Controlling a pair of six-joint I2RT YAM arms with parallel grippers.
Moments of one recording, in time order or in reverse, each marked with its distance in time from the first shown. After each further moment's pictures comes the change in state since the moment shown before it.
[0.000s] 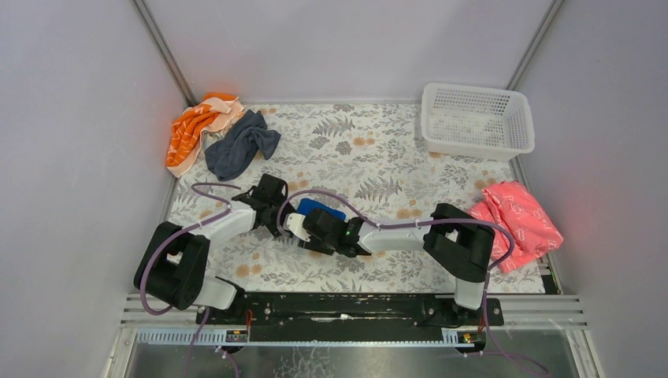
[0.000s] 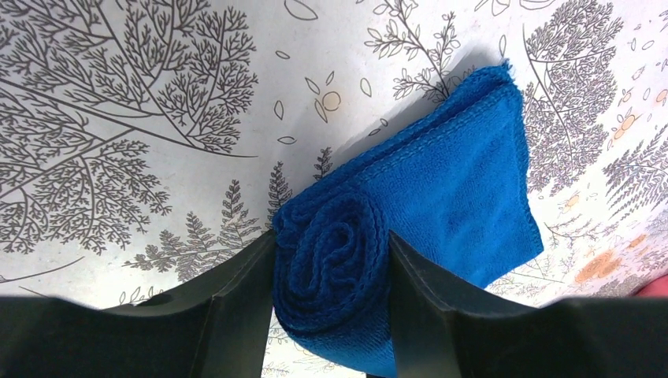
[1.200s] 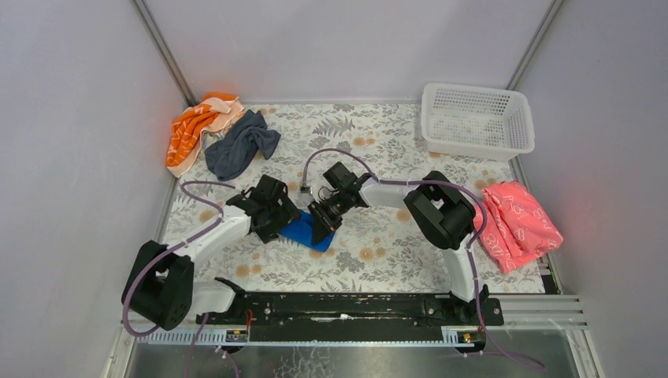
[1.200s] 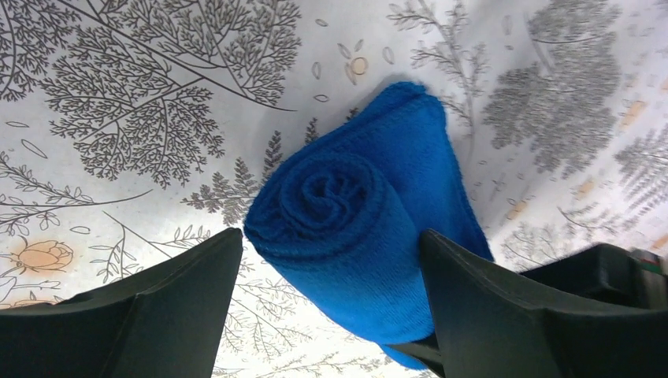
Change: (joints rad) left arm -0.053 -0.154 0.035 -0.185 -0.114 -0.017; right arm -0.357 0.246 0.257 -0.201 -1.010 0.391
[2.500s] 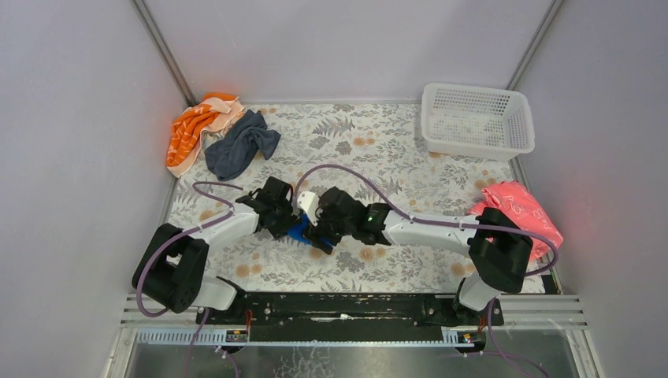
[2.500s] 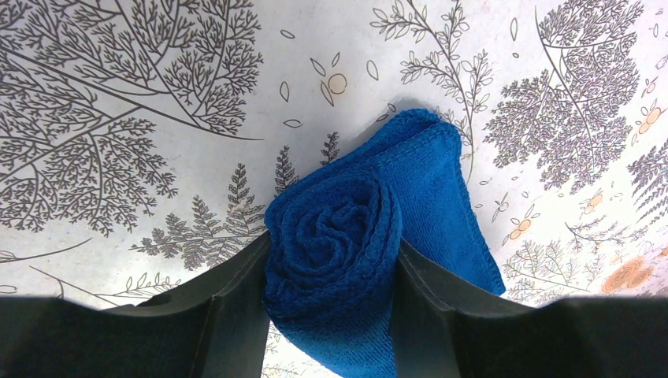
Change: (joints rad) left arm -0.010 0.142 -0.035 0.154 0.031 0.001; right arm 0.251 -0.472 -0.253 0.120 0.726 -0.183
